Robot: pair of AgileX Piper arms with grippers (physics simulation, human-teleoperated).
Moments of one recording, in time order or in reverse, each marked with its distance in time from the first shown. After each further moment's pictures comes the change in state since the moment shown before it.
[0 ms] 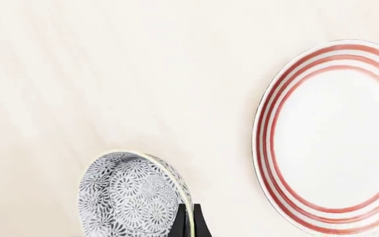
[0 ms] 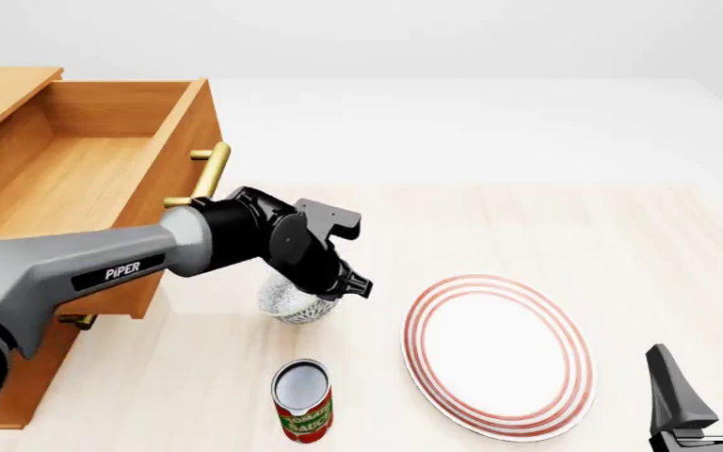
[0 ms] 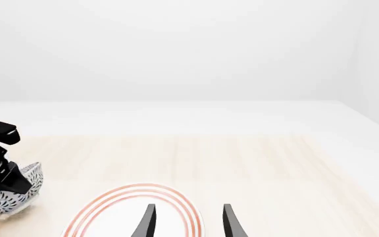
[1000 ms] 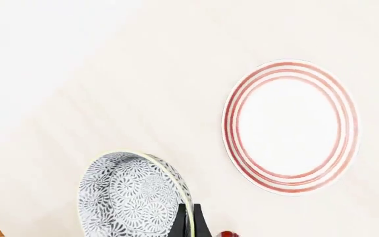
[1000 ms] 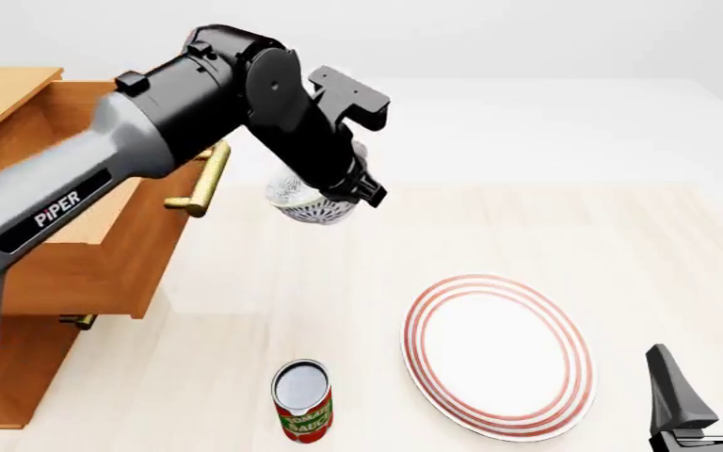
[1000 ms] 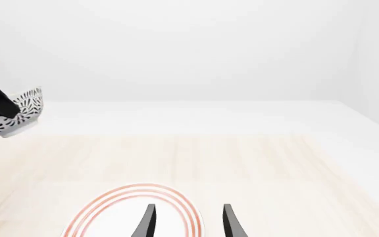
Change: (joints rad) left arm -0.030 -0.044 -0.547 0.475 0.294; right arm 0.000 0.000 0.000 0.000 0.000
